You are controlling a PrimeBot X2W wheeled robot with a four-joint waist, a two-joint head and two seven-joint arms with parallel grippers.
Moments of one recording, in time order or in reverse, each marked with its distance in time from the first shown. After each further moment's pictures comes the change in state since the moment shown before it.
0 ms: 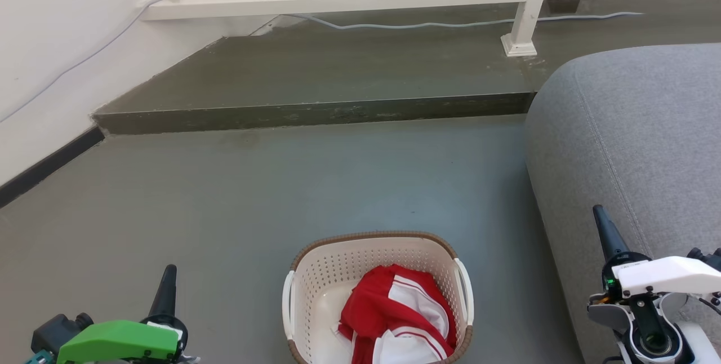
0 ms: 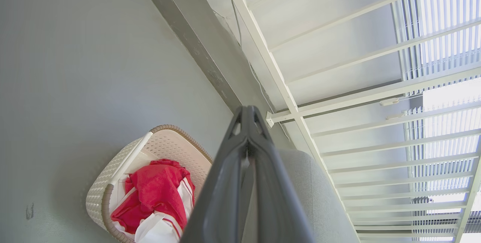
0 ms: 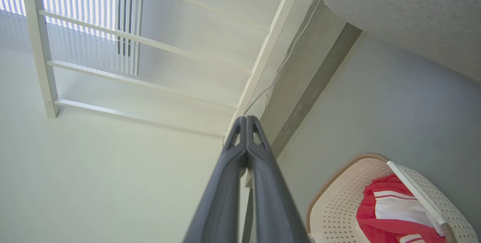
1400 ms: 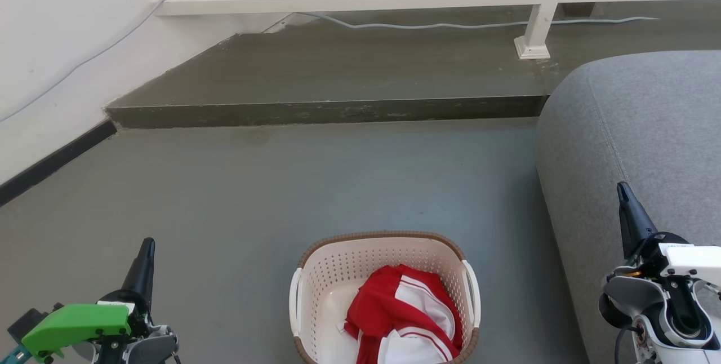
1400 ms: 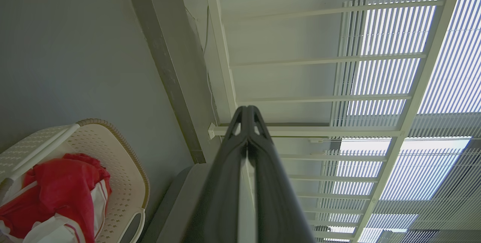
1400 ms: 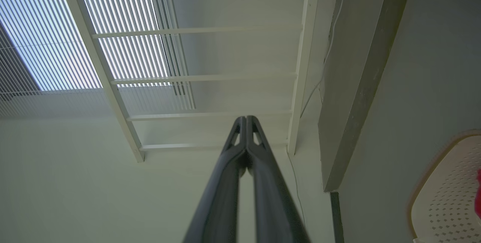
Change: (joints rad) left arm -0.082 0.022 0.061 0.059 -0.386 -0.079 0.072; right arm -0.057 0.019 -0.107 0.024 0.356 0.051 0.084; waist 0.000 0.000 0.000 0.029
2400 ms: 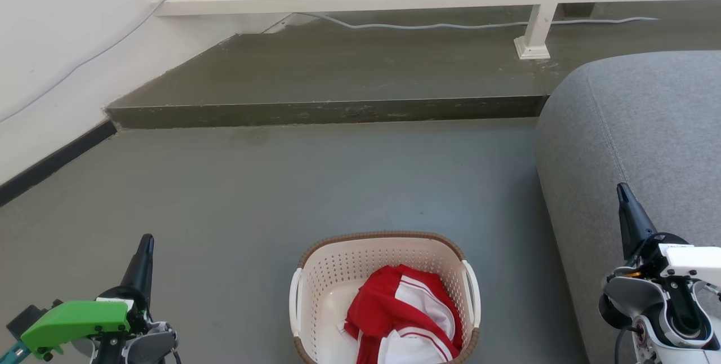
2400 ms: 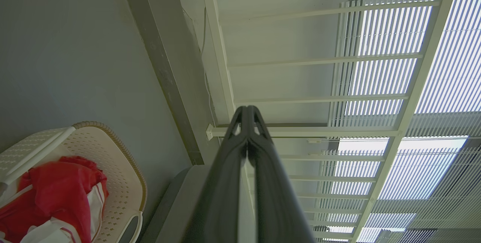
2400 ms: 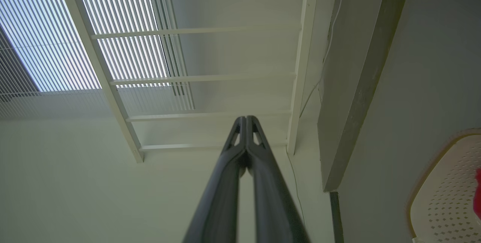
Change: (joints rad) left arm -0.014 0.000 0.002 0.011 0.000 -0.008 0.002; right arm -0.001 0.001 -0.003 0.006 0.000 0.000 0.003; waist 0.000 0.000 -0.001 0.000
